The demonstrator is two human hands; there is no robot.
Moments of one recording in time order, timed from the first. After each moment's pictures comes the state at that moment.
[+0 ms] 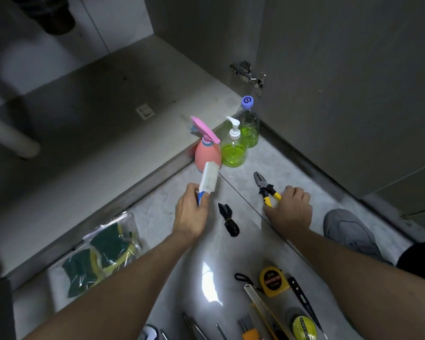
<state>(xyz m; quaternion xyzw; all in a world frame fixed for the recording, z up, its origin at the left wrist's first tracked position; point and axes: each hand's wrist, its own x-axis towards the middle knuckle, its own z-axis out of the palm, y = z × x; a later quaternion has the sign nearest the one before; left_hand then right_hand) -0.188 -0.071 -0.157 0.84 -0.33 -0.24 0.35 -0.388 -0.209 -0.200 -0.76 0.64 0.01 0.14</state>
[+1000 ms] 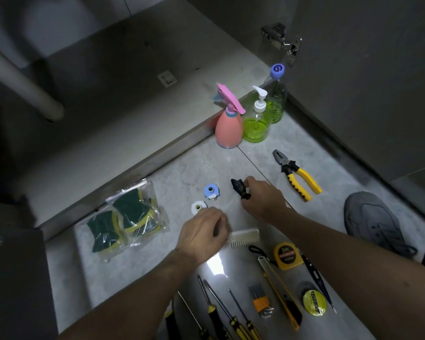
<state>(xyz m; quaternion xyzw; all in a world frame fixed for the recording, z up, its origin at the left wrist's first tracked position) -0.219 0.034 -0.172 0.80 -0.53 -0.23 0.18 -0.324 -0.150 -0.204 -0.87 0.41 0.06 0.27</state>
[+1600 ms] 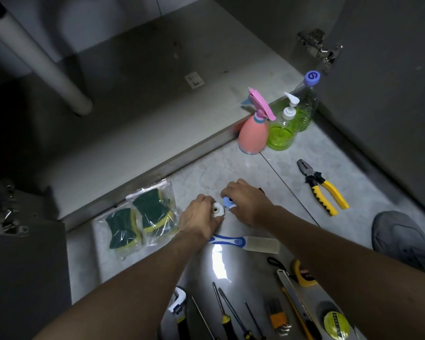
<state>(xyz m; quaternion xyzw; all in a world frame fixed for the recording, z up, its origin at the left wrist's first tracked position) -0.155 0.020 -0.196 0.89 -0.38 -0.24 0.08 -0.253 -0.124 -0.189 -0.96 0.15 0.10 0.22</state>
